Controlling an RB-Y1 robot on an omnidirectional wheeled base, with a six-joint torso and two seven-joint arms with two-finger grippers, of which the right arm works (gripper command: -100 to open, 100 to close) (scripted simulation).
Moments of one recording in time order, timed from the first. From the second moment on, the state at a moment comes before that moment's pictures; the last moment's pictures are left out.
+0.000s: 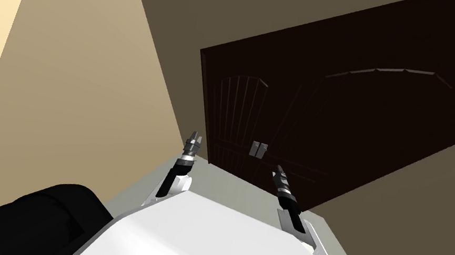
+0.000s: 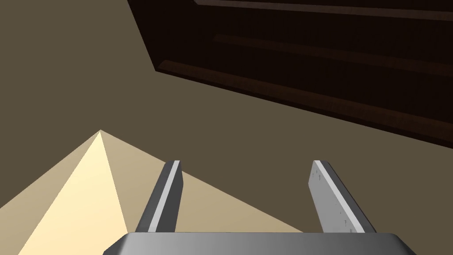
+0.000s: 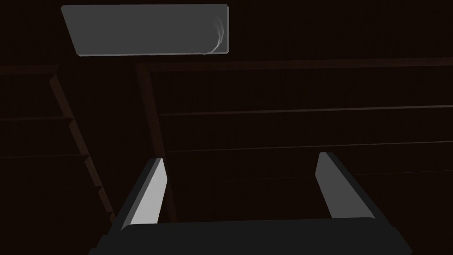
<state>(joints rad) 0.16 -0.15 -0.22 -1.44 0.26 -0.34 -0.40</state>
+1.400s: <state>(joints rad) 0.16 -0.21 -0.33 -1.30 0.26 -0.30 -0.44</state>
